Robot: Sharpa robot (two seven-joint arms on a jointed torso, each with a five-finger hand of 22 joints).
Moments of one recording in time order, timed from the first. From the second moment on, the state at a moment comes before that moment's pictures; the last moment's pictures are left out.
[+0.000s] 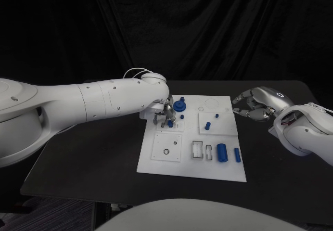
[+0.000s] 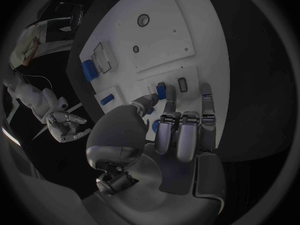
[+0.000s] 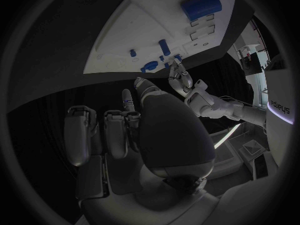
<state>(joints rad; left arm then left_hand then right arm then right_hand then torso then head) 1.35 -0.50 -0.21 1.23 -1.02 0.32 -0.69 1.03 0.02 0.40 0.02 0.37 1.02 0.07 0.21 0.97 1.47 0.03 1.57 1.31 1.47 0.02 1.56 1.31 0.19 0.98 0.17 0.05 0.06 1.30 -0.92 -0.25 1.55 -1.45 -0.52 -0.11 1.48 -0.10 0.18 0.27 0.32 0.88 0.13 0.21 0.14 1.46 0.03 1.50 1.31 1.47 -0.04 1.51 1.31 0.02 1.47 0.07 1.45 1.31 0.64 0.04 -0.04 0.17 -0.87</state>
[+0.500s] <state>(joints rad) 1.35 -0.50 -0.21 1.23 -1.02 0.32 -0.69 0.99 0.02 0.41 0.03 0.28 1.02 0.07 0.19 0.97 1.47 0.03 1.57 1.31 1.47 0.02 1.56 1.31 0.19 0.98 0.17 0.05 0.06 1.30 -0.92 -0.25 1.55 -1.45 -0.51 -0.11 1.48 -0.10 0.18 0.27 0.32 0.88 0.13 0.21 0.14 1.46 0.03 1.50 1.31 1.47 -0.04 1.51 1.31 0.02 1.47 0.07 1.45 1.31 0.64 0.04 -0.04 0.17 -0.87</state>
